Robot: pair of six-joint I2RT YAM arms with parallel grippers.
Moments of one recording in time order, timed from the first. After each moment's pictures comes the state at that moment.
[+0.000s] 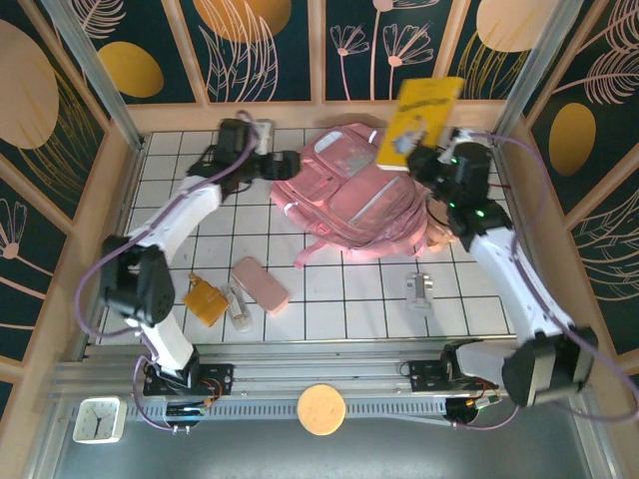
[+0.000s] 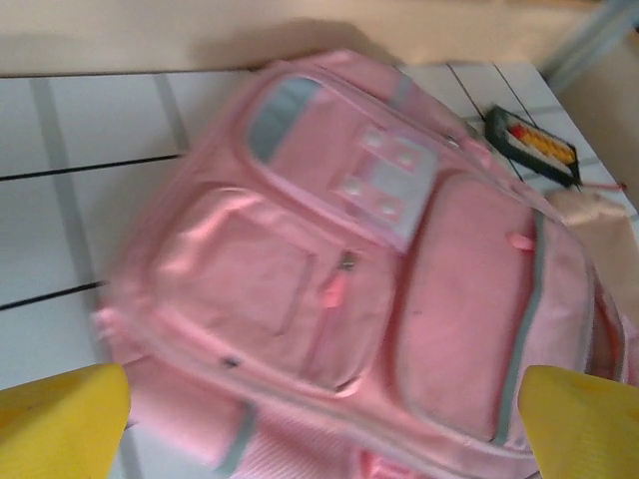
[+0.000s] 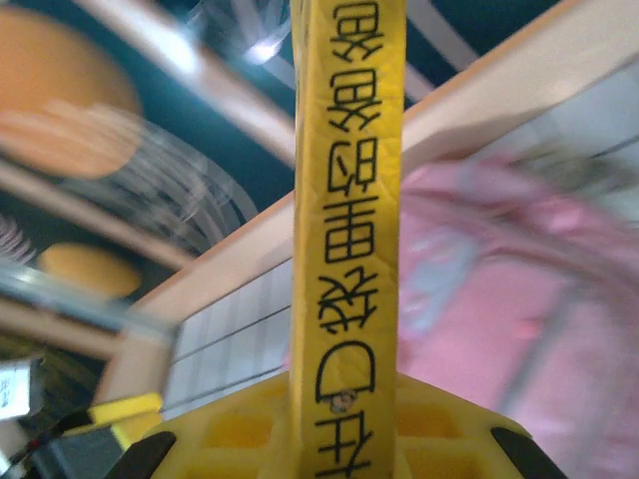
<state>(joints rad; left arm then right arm) -0.40 1.79 1.51 -0.33 0.25 -0.26 0.19 1.16 1.06 -0.21 -0.11 0.73</state>
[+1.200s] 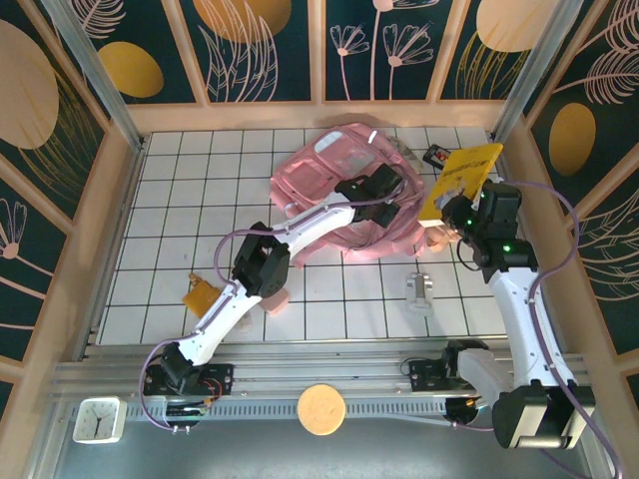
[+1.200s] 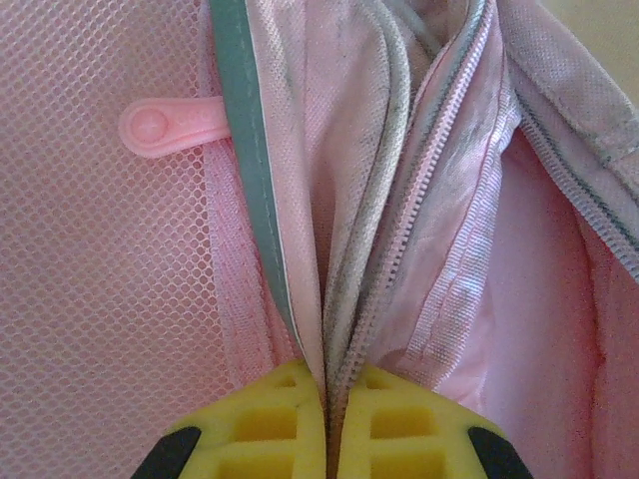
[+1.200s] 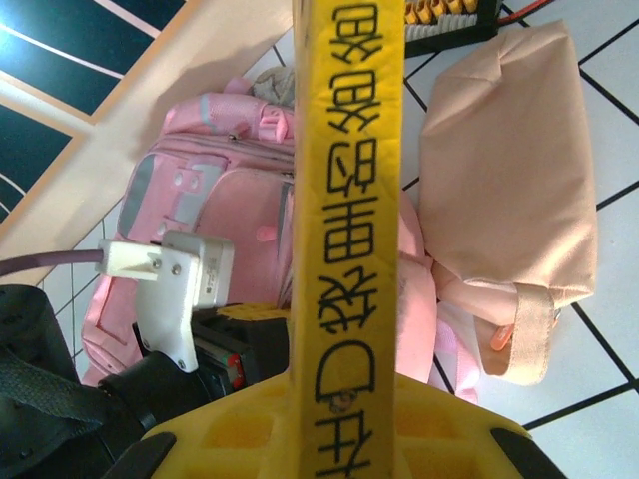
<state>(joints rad) -0.86 2.60 2.43 -0.74 -0.05 -0.16 0.01 0.96 0.89 -0.53 -0.12 0.65</state>
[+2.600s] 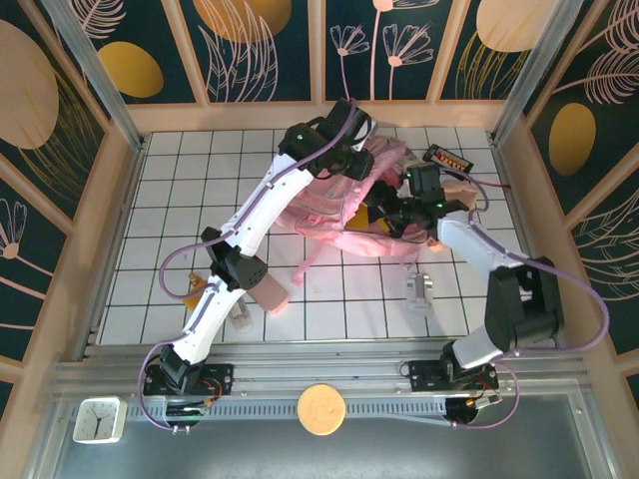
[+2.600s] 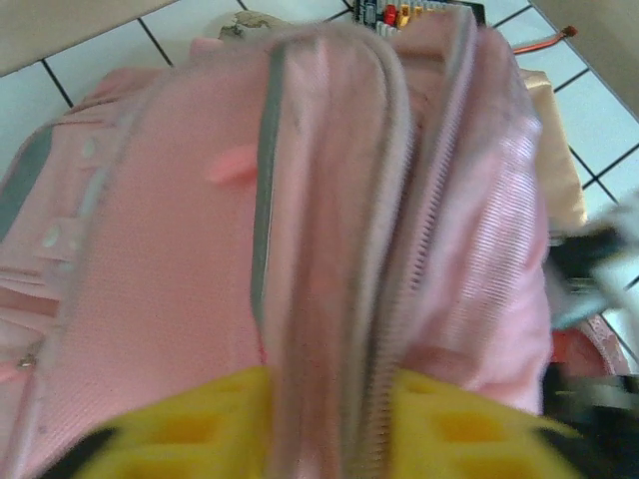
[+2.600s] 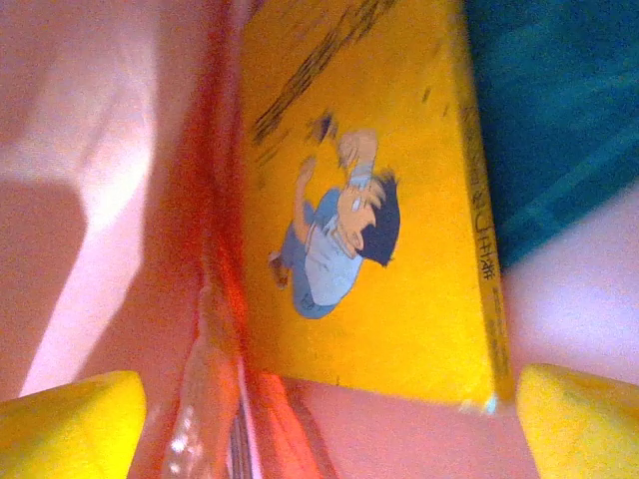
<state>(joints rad) -0.76 2.44 2.89 -1.27 0.00 -0.24 0.29 1.46 1.01 -0.35 -0.46 0.92</state>
